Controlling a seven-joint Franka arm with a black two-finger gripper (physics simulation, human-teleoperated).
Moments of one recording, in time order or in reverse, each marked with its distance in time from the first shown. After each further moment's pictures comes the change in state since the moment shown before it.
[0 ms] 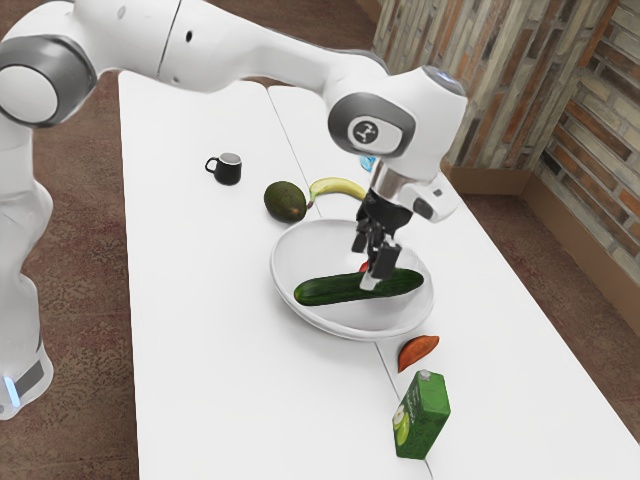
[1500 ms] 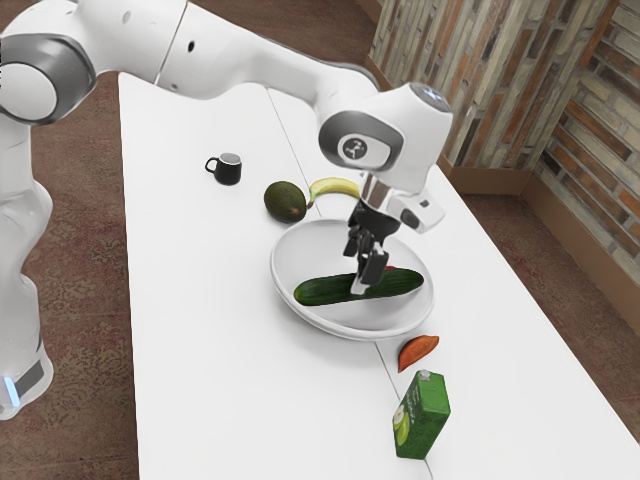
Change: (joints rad) arm 0.019 -0.005 0.007 -0.093 0.028 0.084 0.025
